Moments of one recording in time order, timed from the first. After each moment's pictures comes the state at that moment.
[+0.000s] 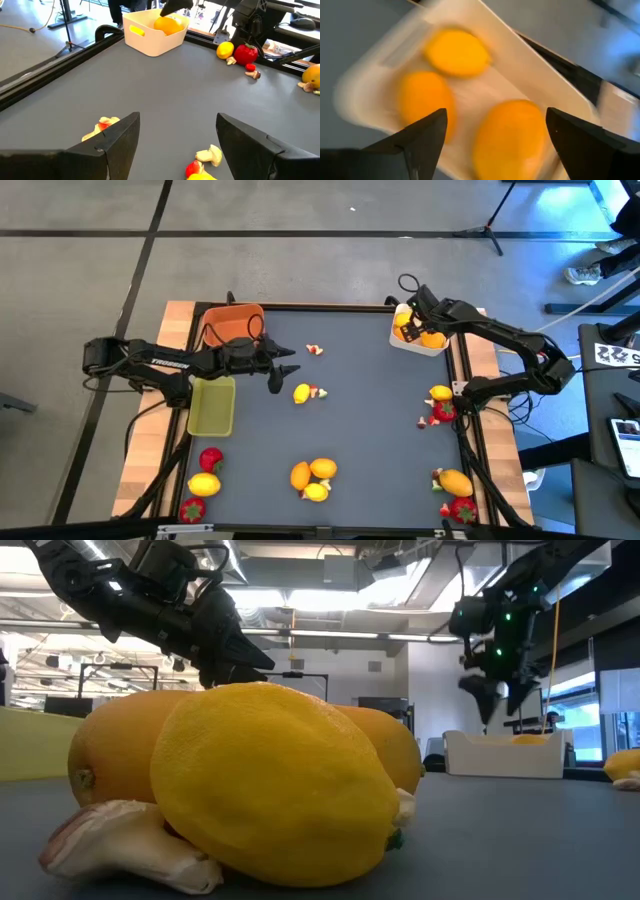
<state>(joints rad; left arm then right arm) 0.25 1.24 0.42 0.50 -0.05 -0.20 -0.79 1.28 0.90 -0.75 0.36 0.23</state>
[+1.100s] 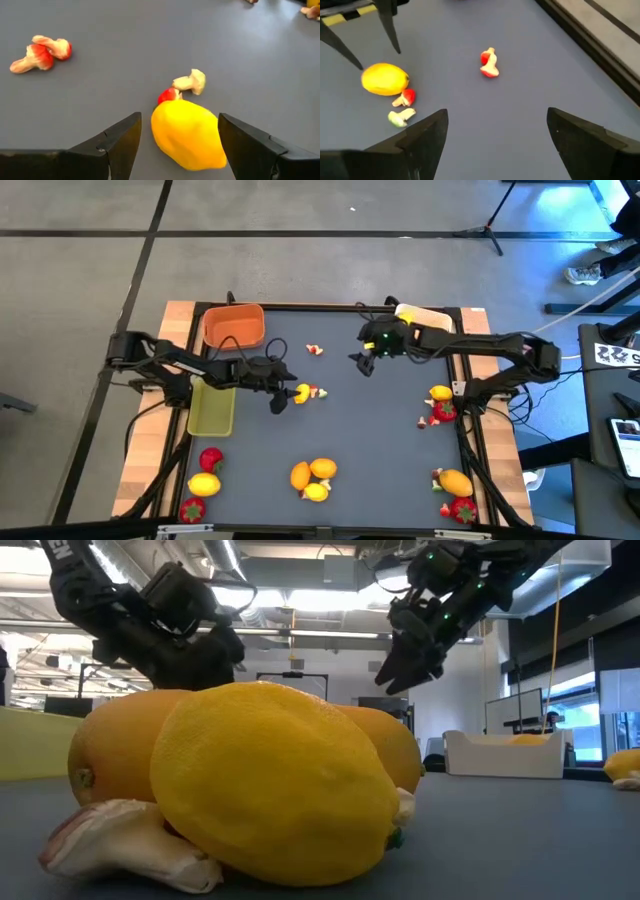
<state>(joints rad) 0.13 1.48 0.42 0.49 -0.03 -0.25 -0.34 1.42 0.90 -0.19 0.01 0.10</state>
